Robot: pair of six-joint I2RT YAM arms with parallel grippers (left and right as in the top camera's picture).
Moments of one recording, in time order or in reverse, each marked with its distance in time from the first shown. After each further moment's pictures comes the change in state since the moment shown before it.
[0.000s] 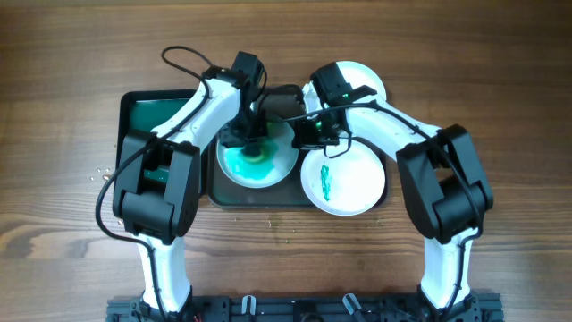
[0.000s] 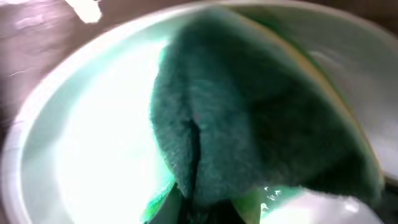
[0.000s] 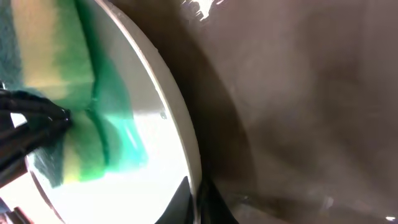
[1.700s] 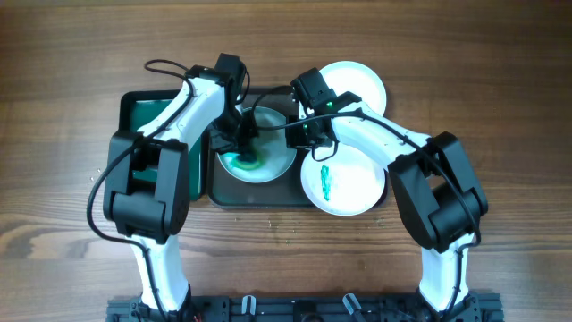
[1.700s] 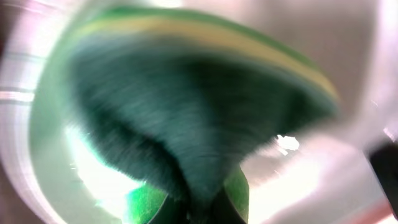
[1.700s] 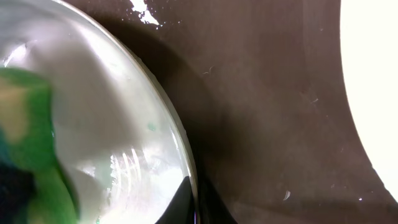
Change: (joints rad) left arm 0.065 -0.014 -0.030 -0.032 0.189 -0.010; right arm 0.087 -0.023 -0.001 0.037 0.271 0.181
